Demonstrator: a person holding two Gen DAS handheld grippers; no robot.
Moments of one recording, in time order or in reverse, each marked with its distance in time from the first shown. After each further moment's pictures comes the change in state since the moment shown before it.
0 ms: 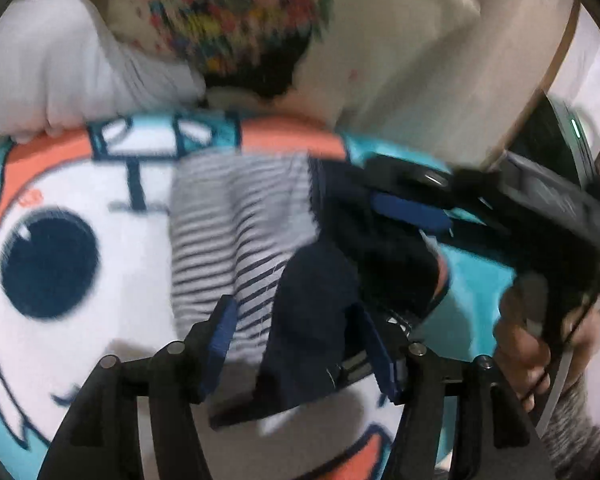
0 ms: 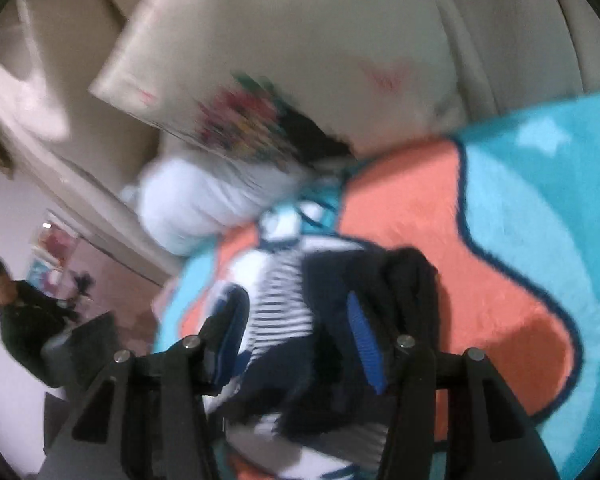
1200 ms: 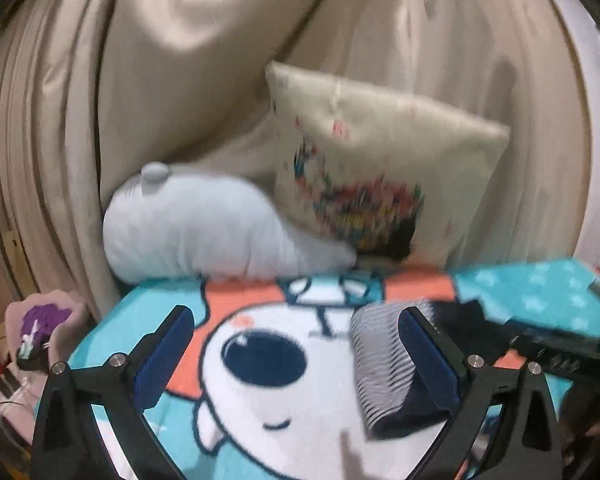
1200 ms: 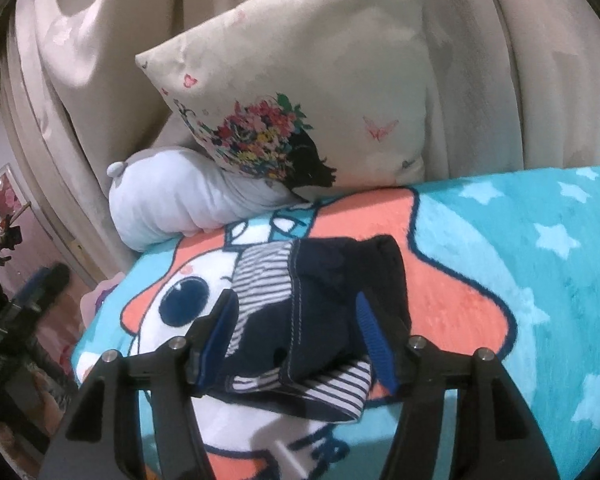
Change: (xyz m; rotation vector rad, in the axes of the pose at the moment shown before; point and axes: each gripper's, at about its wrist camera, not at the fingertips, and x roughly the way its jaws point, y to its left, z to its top) left arm -0.139 -0.001 -0.033 0.065 -0.562 0.525; right arm -0.047 0.047 -0.057 -0.225 -0.247 -0.236
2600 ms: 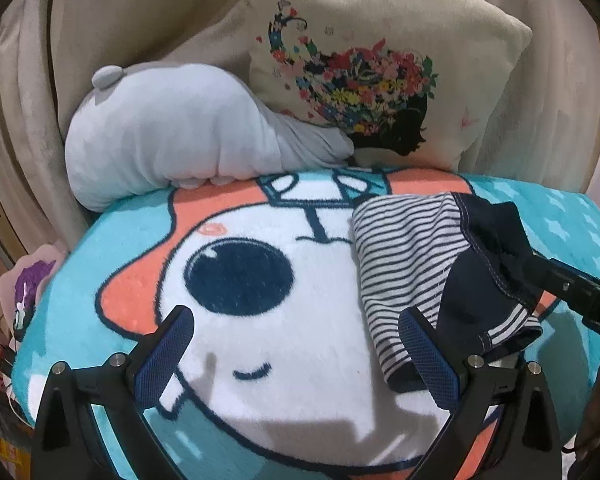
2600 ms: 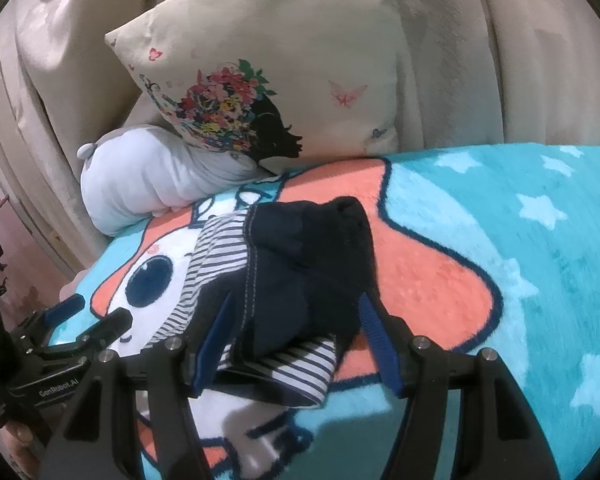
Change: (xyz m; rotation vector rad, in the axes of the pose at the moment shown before) left arm 0.069 -0.016 -0.041 0.031 0.306 -0.038; right arm 0.011 -0.018 -0.015 0.017 0.057 -0.081
